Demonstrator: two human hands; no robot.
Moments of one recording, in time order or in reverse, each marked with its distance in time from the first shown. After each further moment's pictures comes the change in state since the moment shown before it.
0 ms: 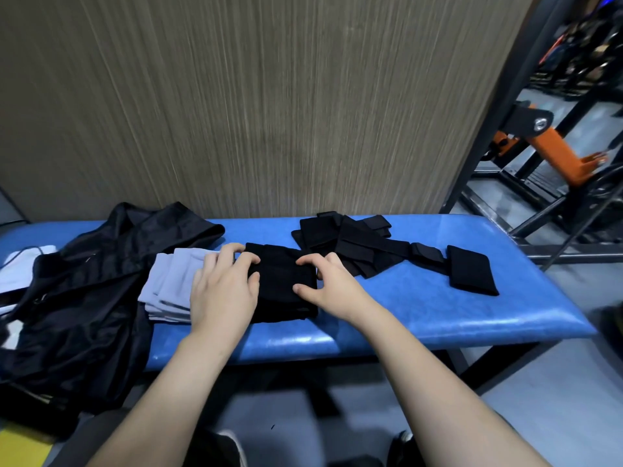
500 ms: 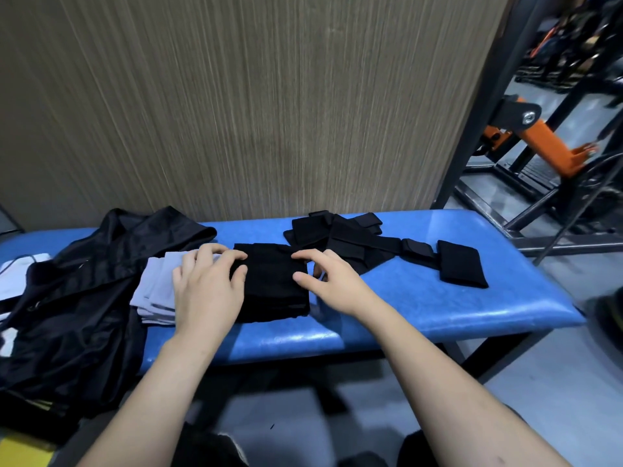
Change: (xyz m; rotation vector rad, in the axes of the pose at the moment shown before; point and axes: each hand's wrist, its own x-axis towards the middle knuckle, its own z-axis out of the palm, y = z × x) left_hand 0.001 0.000 -0.009 -0.051 0.044 -0.031; right_hand -0.009 0.009 -0.019 0.088 0.049 -0.077
